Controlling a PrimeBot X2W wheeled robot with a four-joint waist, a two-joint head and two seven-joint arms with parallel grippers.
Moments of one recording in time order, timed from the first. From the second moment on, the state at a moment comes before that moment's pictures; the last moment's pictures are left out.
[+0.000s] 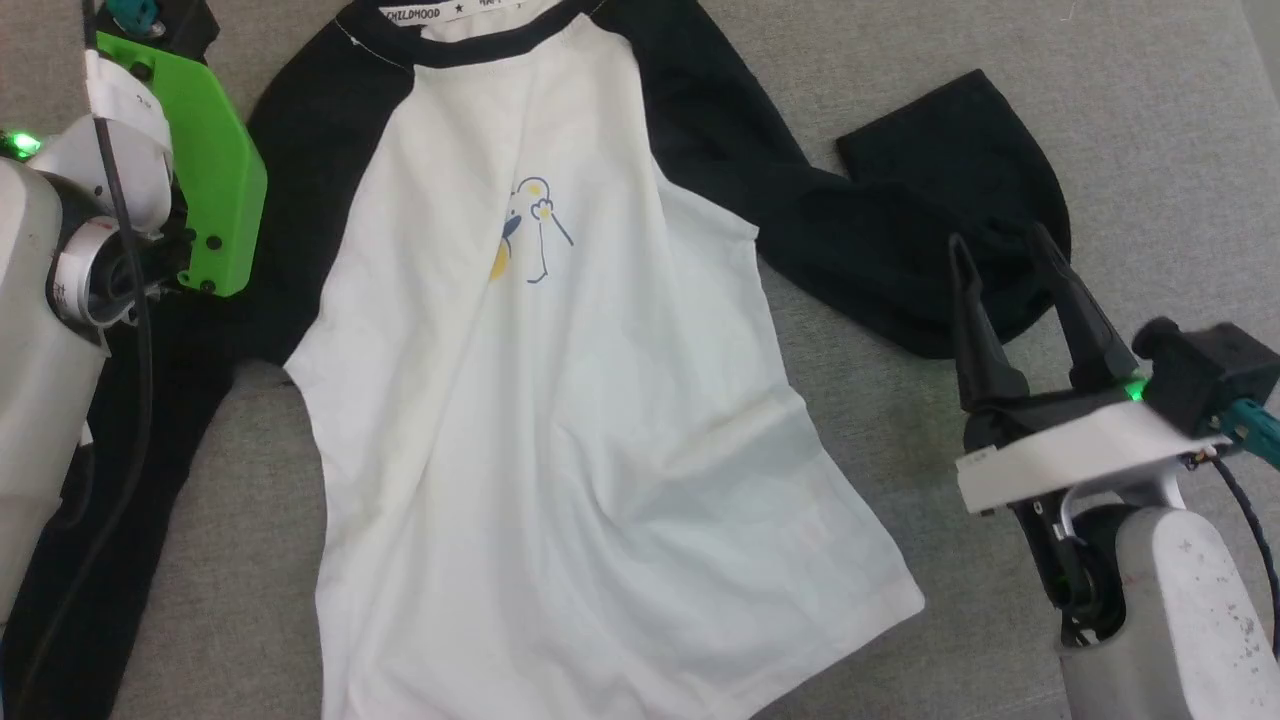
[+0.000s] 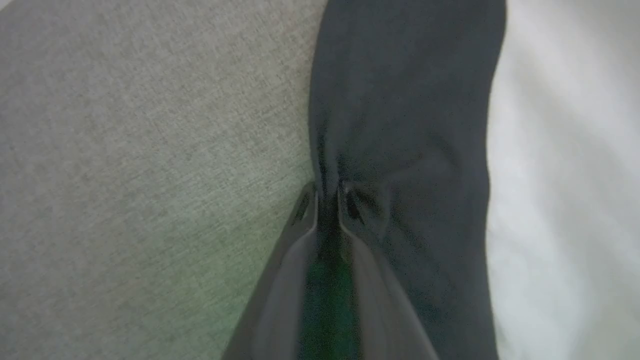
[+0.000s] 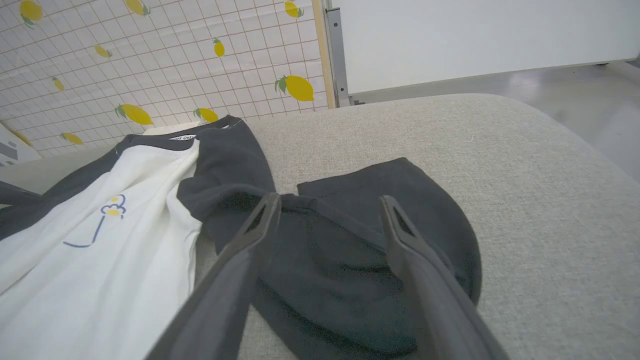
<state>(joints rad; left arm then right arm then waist) -0.94 0.64 -0.53 0.33 -0.67 -0.07 0.97 -0.26 -0.05 0.04 -0.02 0.27 0.13 -0.05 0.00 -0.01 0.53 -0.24</state>
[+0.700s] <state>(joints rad) -0.86 0.68 -0.50 0.28 -0.65 -0.01 0.79 -0.80 -0.32 0.42 0.24 0.32 0.13 0.39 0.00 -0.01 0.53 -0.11</state>
